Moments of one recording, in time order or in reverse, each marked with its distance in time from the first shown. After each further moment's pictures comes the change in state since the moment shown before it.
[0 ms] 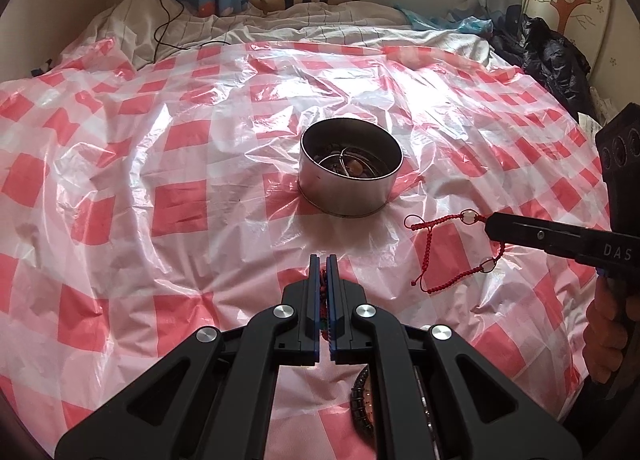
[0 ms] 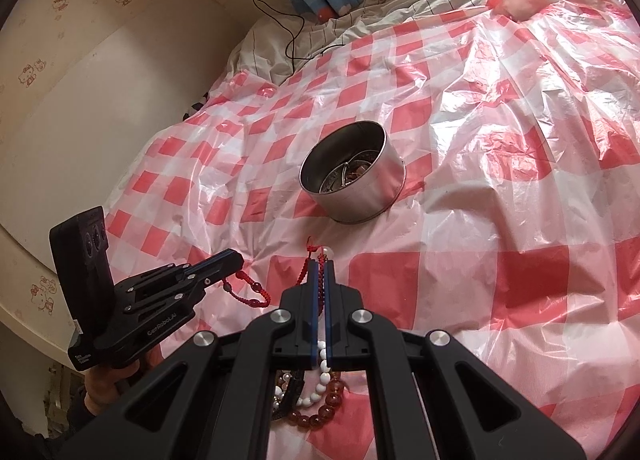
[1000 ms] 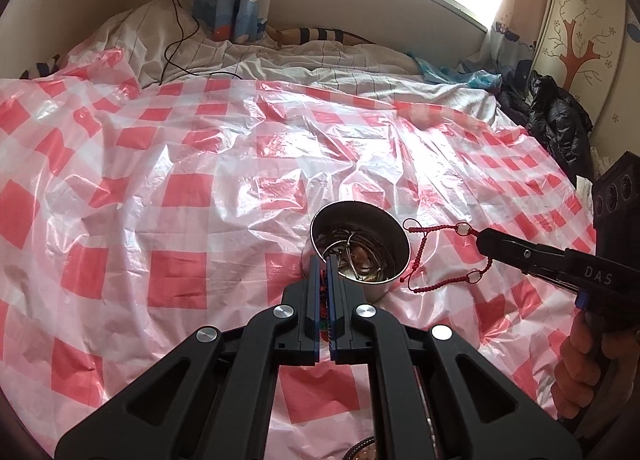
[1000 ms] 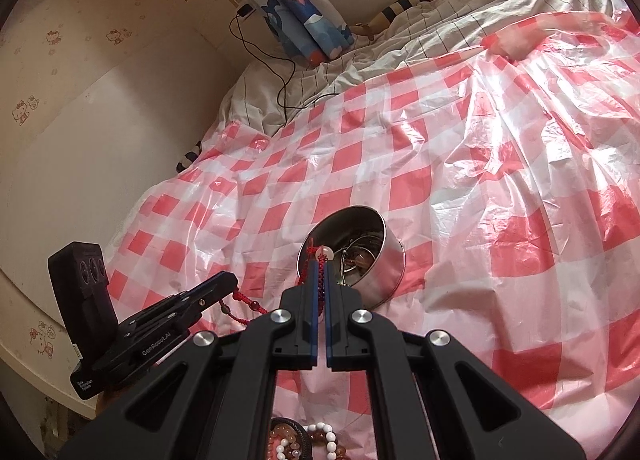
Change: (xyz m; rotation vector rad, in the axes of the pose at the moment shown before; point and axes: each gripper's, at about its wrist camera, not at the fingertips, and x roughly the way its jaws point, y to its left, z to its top) left arm 0.006 0.020 0.056 -0.120 -0.126 -0.053; right arm 0.002 -0.002 0.059 0.040 -0.148 -0.014
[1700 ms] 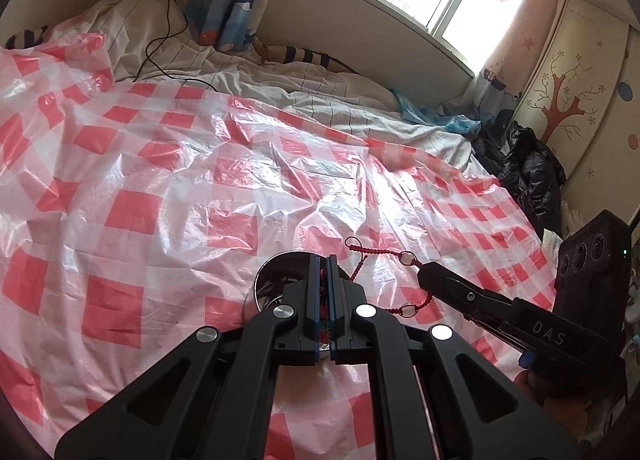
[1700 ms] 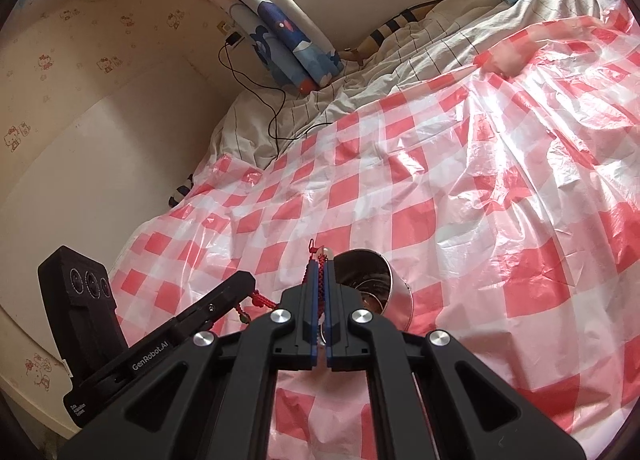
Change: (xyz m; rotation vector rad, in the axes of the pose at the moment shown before) left arm 0.024 -0.006 0.025 -0.128 -0.083 -0.153; right arm 0.016 0.005 0.015 0.032 -0.109 -0.030
